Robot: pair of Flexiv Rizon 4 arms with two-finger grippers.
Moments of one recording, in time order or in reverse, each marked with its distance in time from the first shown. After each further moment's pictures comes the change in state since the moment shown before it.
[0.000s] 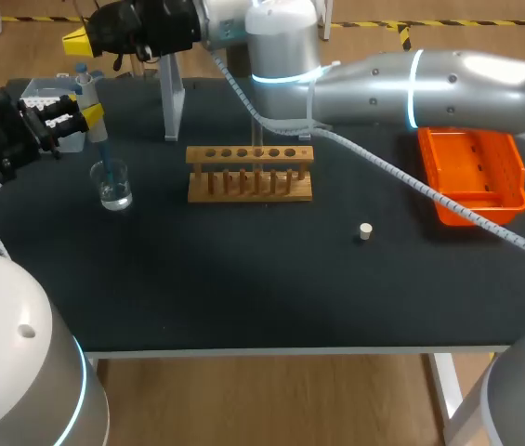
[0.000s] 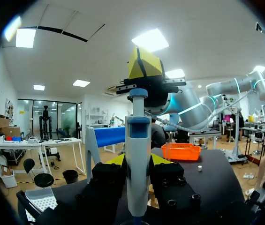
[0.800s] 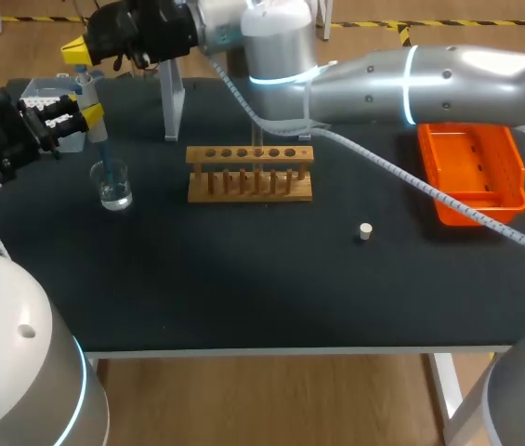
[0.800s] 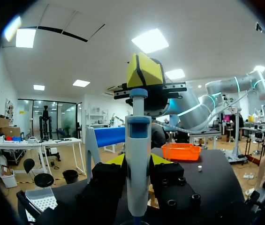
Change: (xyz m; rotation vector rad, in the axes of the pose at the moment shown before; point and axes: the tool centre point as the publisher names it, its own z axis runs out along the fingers) left arm 0.000 0.000 0.000 0.000 0.000 0.000; right arm -0.001 -0.014 0.006 0.017 0.013 0.005
